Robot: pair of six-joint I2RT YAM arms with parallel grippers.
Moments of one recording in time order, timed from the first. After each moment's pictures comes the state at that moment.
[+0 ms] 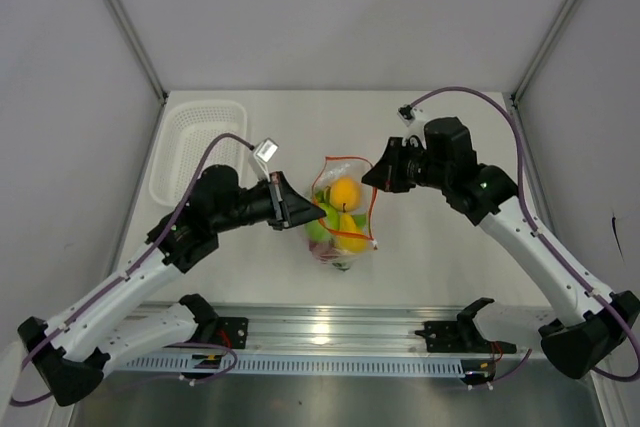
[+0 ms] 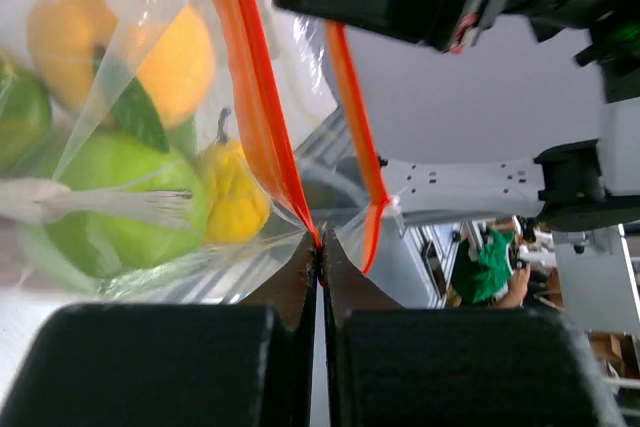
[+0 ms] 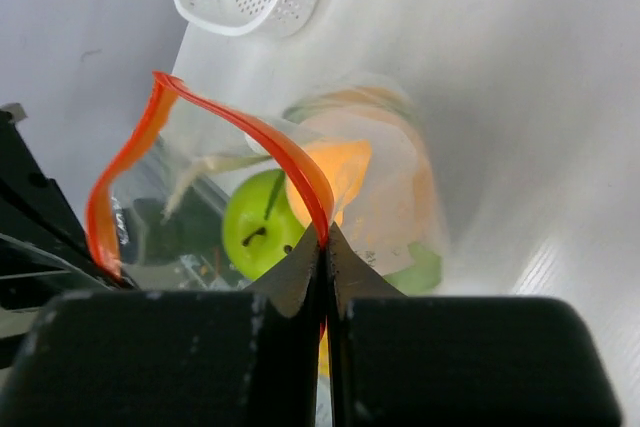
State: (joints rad) left arm -0.74 0.90 0.91 -0.28 0.42 -0.88; right arm 0.57 1.17 1.25 -0.57 -0.32 0.54
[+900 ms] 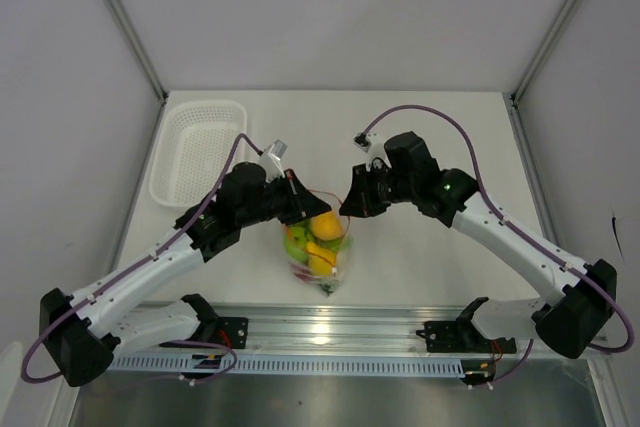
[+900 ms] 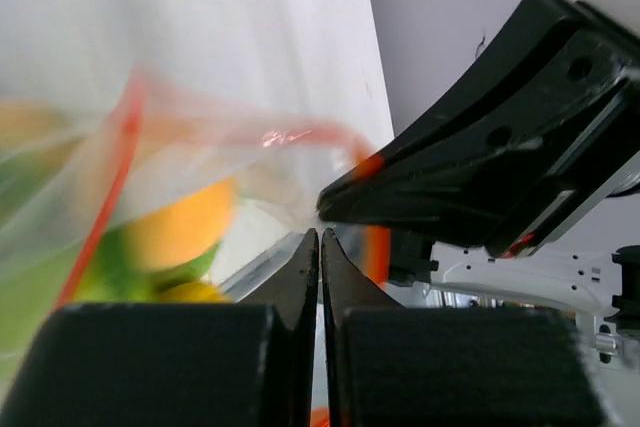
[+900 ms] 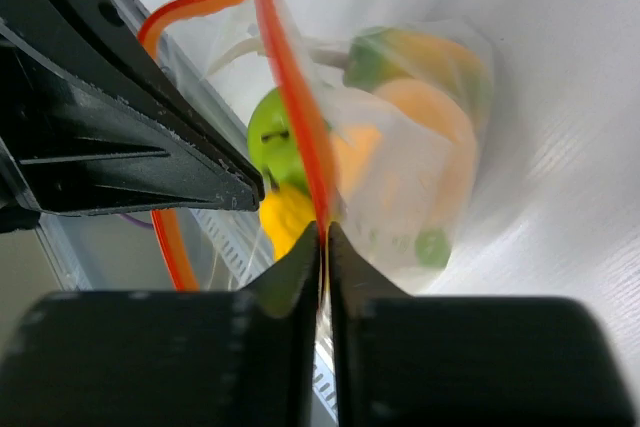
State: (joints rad) left arm -0.75 1.01 0.86 -0.25 0.22 -0.98; right arm 0.71 1.28 1.20 -0.56 -0.42 0.43
